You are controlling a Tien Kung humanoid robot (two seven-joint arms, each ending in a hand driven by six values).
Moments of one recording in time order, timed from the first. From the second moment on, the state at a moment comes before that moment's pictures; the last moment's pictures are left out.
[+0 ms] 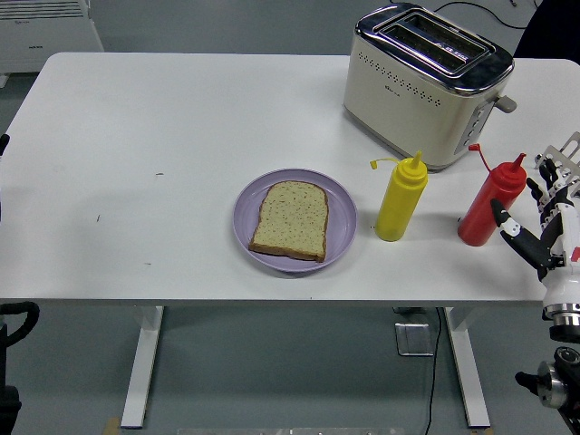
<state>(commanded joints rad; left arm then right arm) -0.05 0.03 -1.83 -1.47 0.66 0.07 -0.11 -0.01 -0.30 1.16 1.36 -0.99 -0.51 0.56</state>
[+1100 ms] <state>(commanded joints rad) -0.04 0.03 -1.82 -1.47 0.66 0.07 -0.11 -0.02 -0.34 1.53 1.50 -0.14 -0.13 0.27</state>
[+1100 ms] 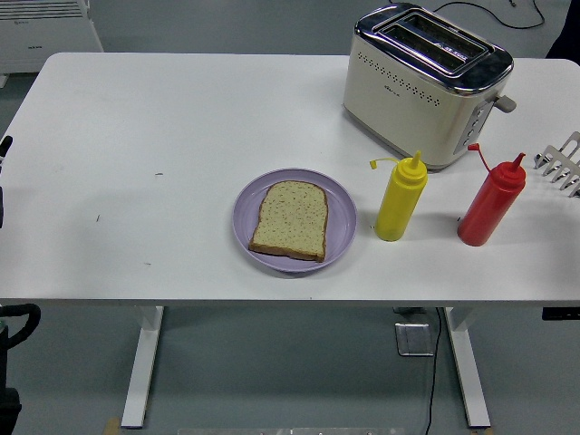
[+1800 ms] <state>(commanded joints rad) -0.04 0.03 -1.81 -1.47 0.66 0.07 -0.11 0.00 -0.31 1.53 1.45 -0.16 -0.13 0.27</state>
